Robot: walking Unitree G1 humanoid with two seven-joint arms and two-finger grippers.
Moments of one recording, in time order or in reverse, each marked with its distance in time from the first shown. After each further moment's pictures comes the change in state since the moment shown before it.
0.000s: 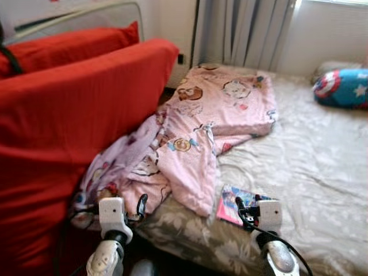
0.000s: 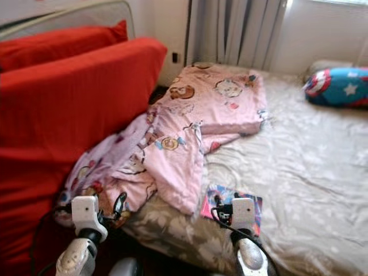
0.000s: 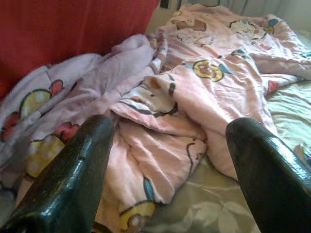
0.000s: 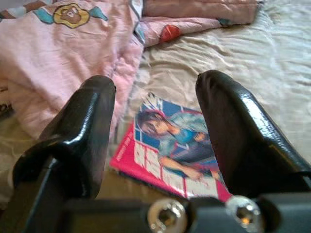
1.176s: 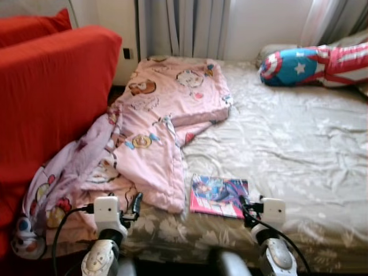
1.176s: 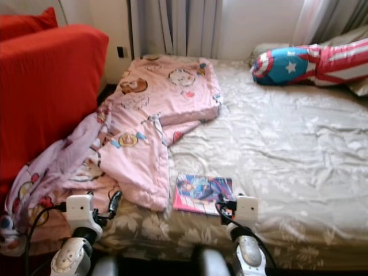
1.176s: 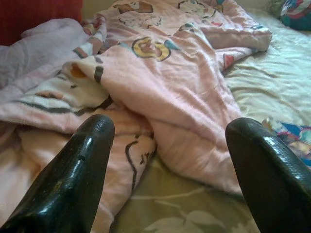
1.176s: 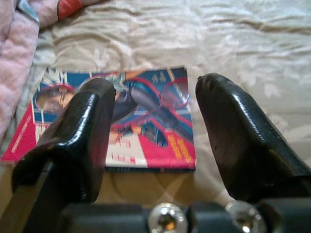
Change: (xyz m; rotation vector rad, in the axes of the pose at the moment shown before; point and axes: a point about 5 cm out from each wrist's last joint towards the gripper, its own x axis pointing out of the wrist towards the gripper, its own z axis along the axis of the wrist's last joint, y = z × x) left arm -0.001 0.006 0.003 0.017 -0.008 0.017; right arm 0.003 -0.009 -0.001 0.088 0.019 -0.102
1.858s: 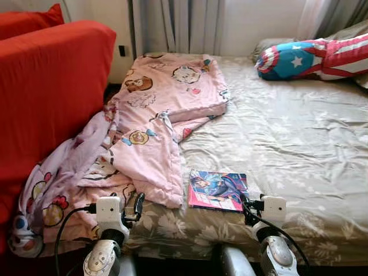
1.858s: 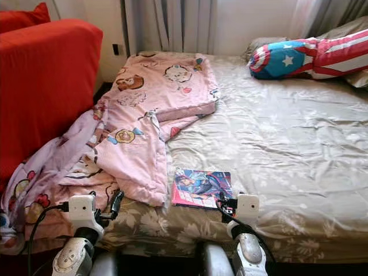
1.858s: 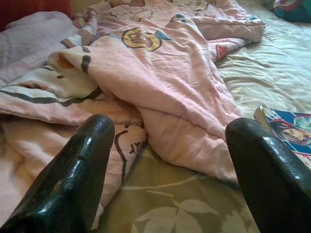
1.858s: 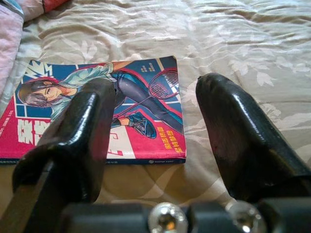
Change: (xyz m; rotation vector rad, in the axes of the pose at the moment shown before) left arm 0.000 -0.003 0.000 0.002 0.002 -0.013; right arm 0.004 -0.004 0.003 0.000 0.006 -0.022
